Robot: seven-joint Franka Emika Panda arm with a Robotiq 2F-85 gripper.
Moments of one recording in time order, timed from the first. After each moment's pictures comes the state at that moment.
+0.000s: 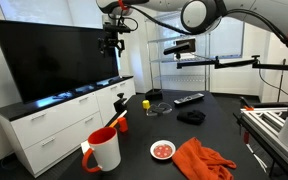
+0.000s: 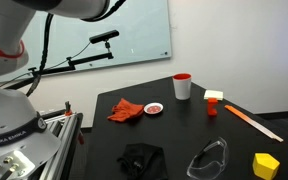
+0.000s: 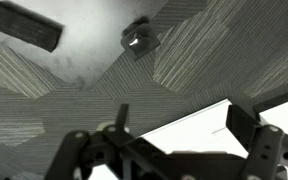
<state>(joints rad) -0.42 1.01 -0.07 -0.41 0.03 1.67 0.42</state>
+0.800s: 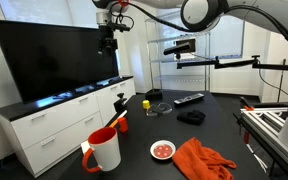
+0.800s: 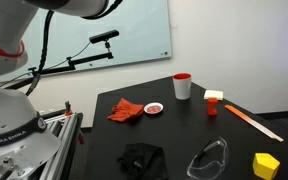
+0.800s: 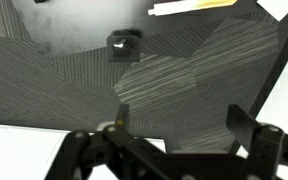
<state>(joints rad) -0.38 1.00 -0.04 -0.41 0.03 1.59 -0.11</state>
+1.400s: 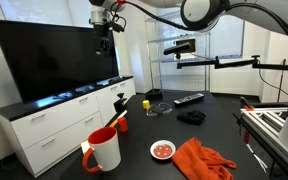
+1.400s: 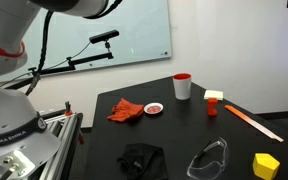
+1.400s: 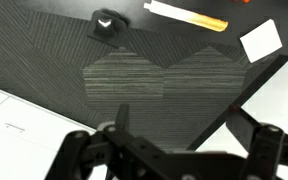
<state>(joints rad) -0.36 1.00 0.01 -0.41 0.03 1.57 -0.47</state>
